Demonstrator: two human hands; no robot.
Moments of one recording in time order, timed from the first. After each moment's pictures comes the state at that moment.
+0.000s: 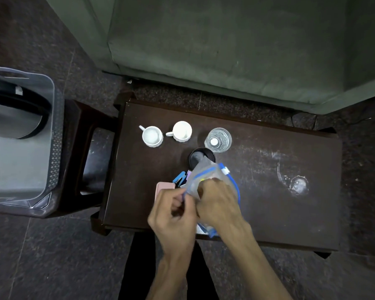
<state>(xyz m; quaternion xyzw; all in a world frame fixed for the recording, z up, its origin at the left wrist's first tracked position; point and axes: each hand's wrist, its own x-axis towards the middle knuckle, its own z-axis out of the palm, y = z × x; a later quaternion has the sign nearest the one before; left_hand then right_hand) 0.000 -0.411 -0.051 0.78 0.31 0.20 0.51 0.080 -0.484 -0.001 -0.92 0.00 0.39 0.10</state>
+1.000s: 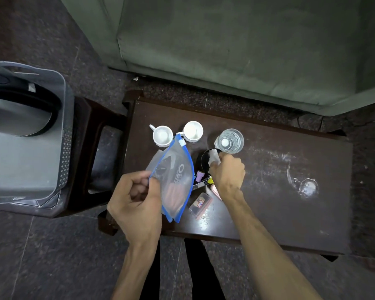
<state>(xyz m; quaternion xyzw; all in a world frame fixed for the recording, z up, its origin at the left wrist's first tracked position) 0.027 -0.317 -0.028 0.70 0.41 0.18 0.55 0.131 -0.481 -0.121 -0.95 0.18 0.24 0.13</state>
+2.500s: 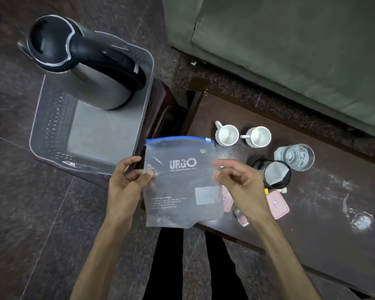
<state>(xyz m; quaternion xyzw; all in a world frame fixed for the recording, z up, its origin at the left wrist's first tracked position) -0.021 -0.125 -0.070 0.55 0.50 -0.01 0.67 0.089 -0.355 -0.058 -0.73 0.09 0.33 0.59</state>
